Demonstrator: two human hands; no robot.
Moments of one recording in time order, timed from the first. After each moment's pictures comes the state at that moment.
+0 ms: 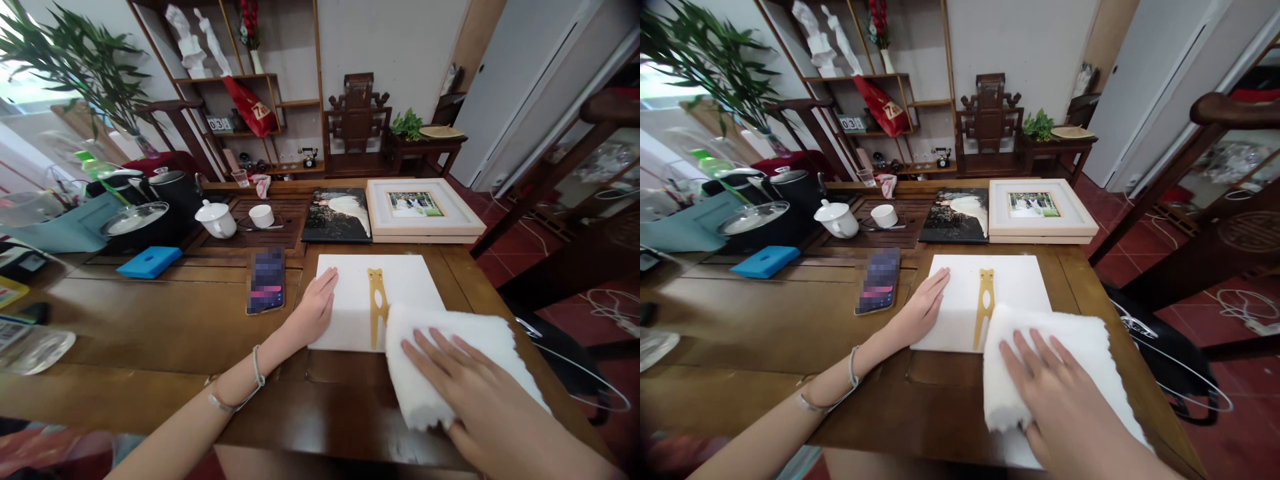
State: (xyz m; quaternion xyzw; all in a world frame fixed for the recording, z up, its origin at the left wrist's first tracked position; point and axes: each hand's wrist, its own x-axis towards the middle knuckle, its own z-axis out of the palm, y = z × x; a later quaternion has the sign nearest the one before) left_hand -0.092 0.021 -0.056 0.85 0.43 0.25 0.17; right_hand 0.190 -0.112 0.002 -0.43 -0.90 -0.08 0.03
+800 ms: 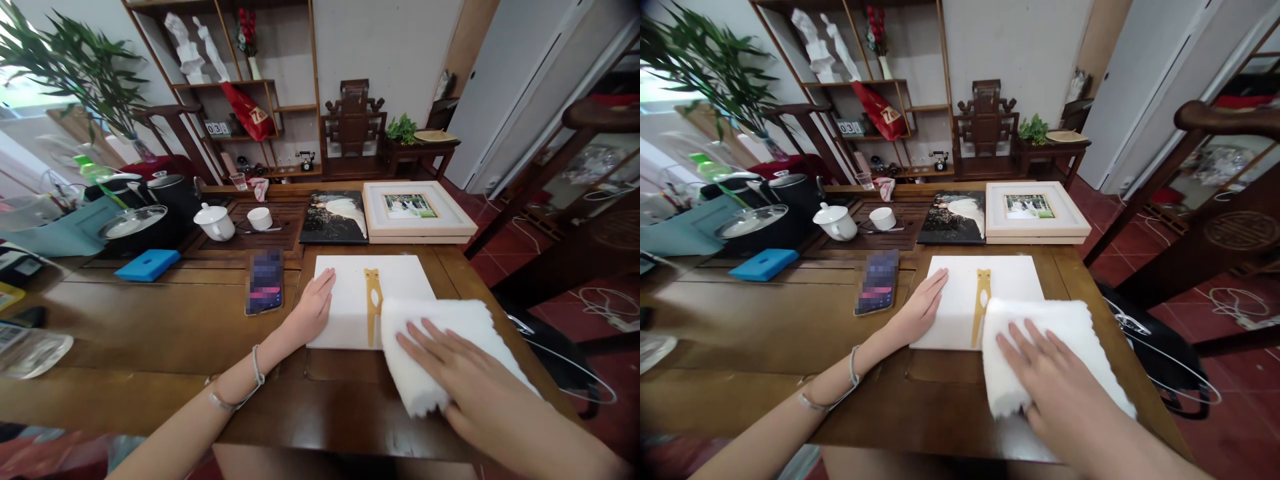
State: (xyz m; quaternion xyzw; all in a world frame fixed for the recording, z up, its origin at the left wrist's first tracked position) left_hand -0.090 0.023 -0.057 0.84 0.44 0.25 0.17; right_hand 0.193 -0.105 0.012 -0.44 -0.90 -0.04 0.00
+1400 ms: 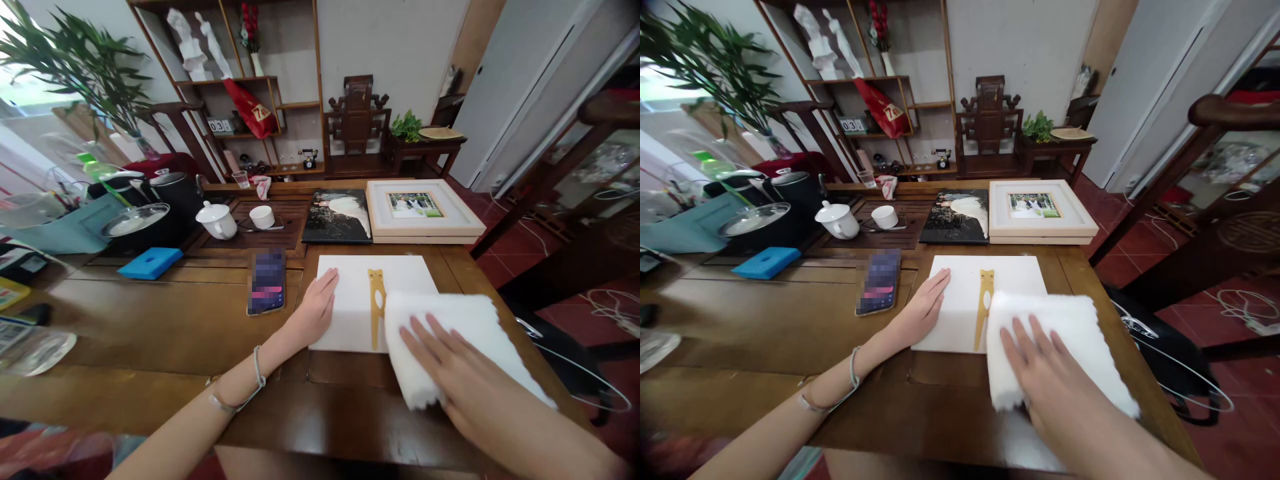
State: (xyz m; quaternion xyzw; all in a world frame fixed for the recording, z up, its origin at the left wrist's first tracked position) left_hand -0.090 0.021 -0.053 0.84 0.45 0.24 0.18; right_hand 0.190 -0.095 0.005 -0.44 -0.89 -0.06 0.01
